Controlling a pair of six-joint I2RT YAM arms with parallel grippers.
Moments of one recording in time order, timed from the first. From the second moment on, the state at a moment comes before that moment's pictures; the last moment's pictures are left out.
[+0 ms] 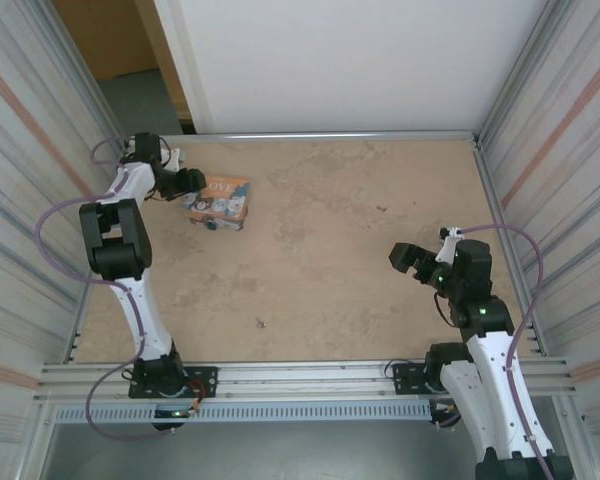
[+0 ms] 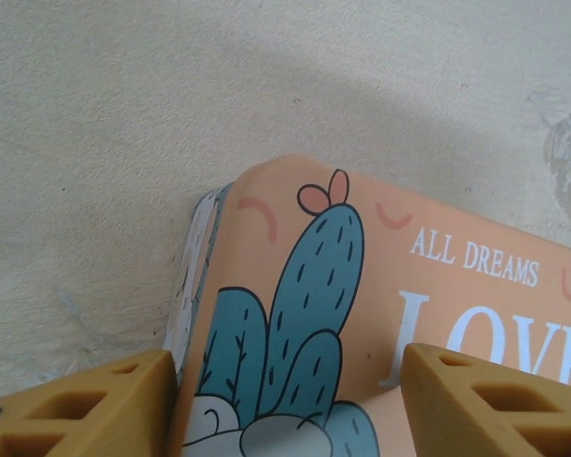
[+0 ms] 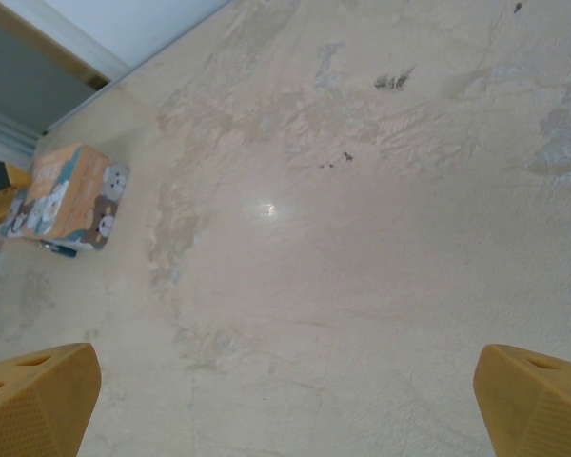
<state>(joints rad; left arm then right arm) 0.13 2.11 1.69 -0.67 0.39 -0.08 0.06 0.56 0.54 -0.54 -0.31 0.51</state>
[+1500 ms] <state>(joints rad) -0.41 1.89 1.36 -0.51 0.26 -0.33 0.06 0.57 0.54 -0.58 -0.31 0.51</state>
